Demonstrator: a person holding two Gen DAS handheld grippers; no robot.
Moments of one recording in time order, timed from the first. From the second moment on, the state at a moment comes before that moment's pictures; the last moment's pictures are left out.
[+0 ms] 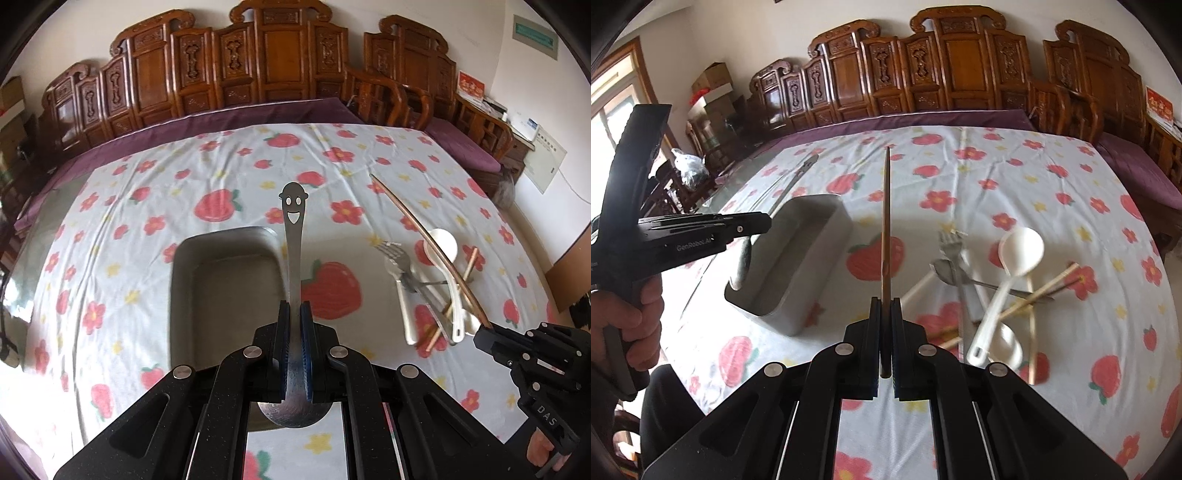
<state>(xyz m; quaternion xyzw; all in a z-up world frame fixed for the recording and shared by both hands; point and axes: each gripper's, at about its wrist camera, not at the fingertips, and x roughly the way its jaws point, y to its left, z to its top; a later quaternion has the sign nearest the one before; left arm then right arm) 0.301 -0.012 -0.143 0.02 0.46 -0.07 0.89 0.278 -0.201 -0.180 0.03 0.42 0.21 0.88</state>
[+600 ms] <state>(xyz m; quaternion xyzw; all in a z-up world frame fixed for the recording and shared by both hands) 0.316 0.038 -0.190 0.00 0.49 -0.04 0.87 0.287 -0.131 -0.179 0.02 0.43 0.24 0.87</state>
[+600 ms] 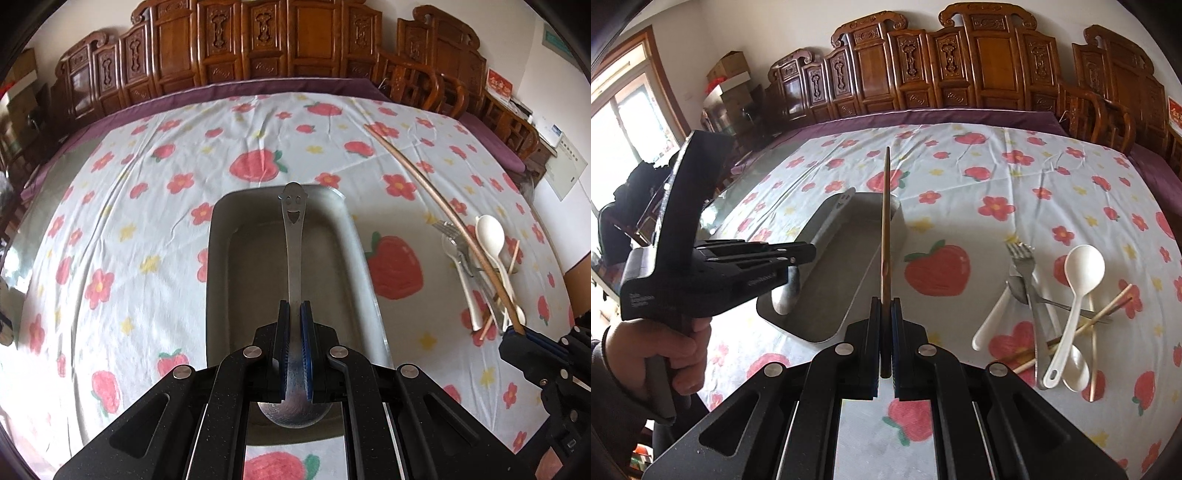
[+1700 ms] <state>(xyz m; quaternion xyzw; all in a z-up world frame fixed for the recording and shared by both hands) 0.271 0.115 -0.162 0.00 0.45 -0.02 0.89 0.319 -0.034 -0.221 0.02 0.48 0.25 0.84</state>
